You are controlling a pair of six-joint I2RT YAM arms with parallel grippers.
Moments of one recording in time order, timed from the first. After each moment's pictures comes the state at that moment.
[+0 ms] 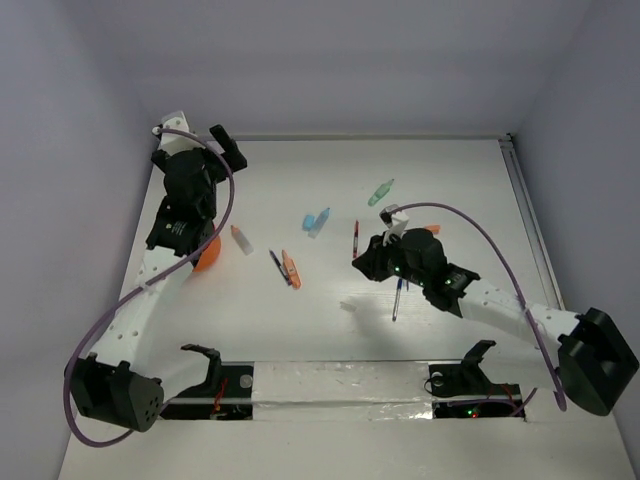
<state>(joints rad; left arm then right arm) -0.26 1.14 1.10 -0.04 -0.48 -0.36 0.73 1.10 0.57 0.18 -0.12 0.44</state>
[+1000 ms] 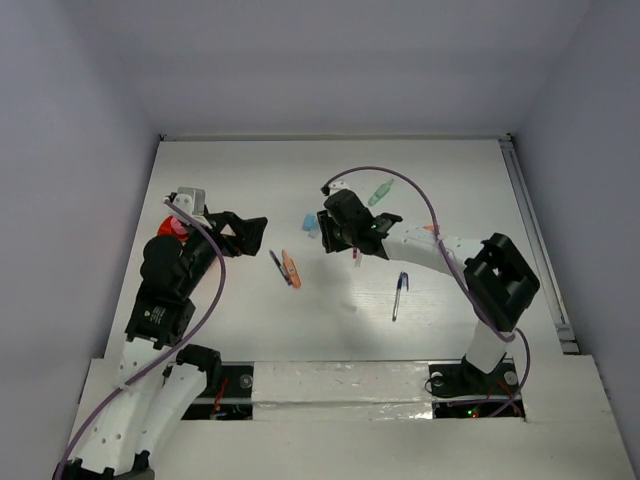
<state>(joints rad) -0.27 0.57 0.71 -0.17 0.18 -0.38 0.81 1.76 1.24 -0.24 0.16 0.38</state>
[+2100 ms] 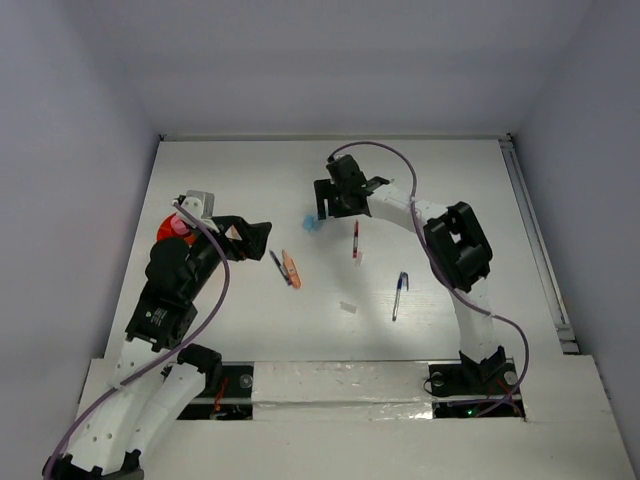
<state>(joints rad) -0.36 0.57 0.71 -0.20 0.08 -0.33 0.62 2.15 1.68 -0.38 0.10 0.37</state>
